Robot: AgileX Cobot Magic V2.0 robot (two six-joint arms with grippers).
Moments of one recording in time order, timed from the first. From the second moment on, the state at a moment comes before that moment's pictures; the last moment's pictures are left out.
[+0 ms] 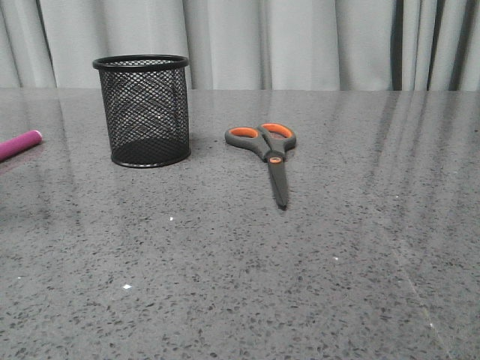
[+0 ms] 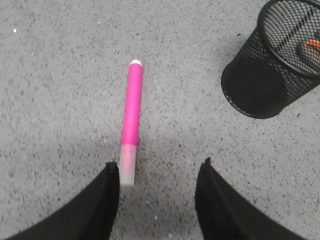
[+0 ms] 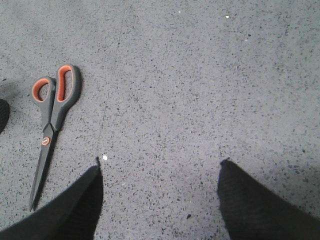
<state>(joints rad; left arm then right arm) -0.07 1.00 -0.89 -0.26 0.80 0.16 0.02 0.79 -0.71 0.33 0.65 -0.03</state>
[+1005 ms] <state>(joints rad) -0.08 1.61 -1.23 -0.22 0.94 0.32 0.02 0.79 -0.71 0.33 0.65 -0.06</state>
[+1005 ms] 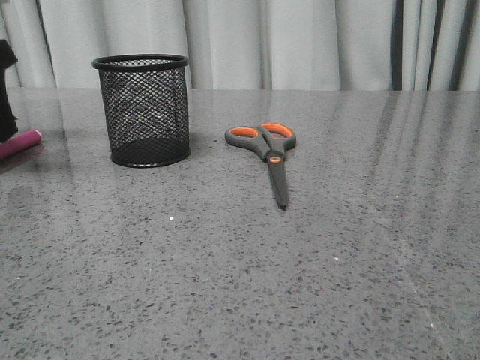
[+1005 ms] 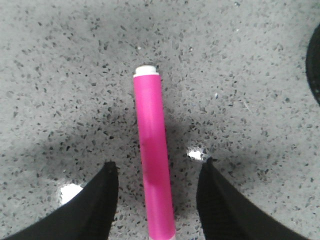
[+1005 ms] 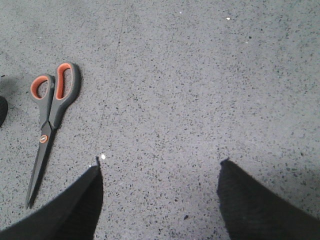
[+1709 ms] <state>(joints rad) -0.10 1.67 -1.23 -0.19 0.93 0.32 0.02 0.79 -0.71 0.33 0.65 -0.06</state>
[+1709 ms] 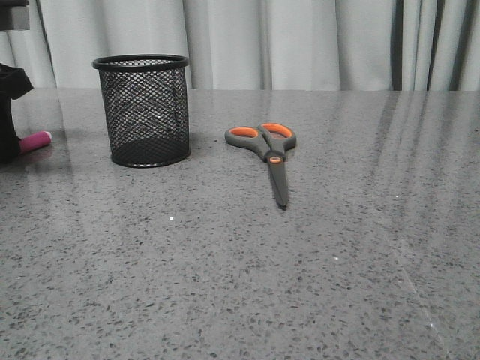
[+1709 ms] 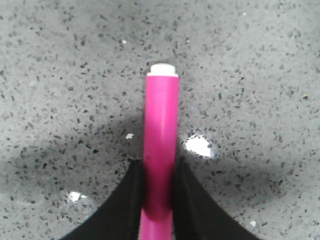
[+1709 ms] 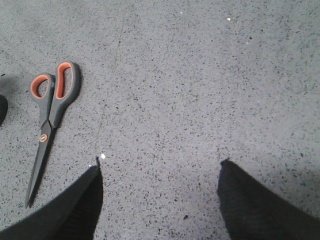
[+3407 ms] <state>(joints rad) -0.45 1.60 -1.27 -0.46 0.45 0.47 0.02 0.79 -0.71 0.33 0.66 -0.06</state>
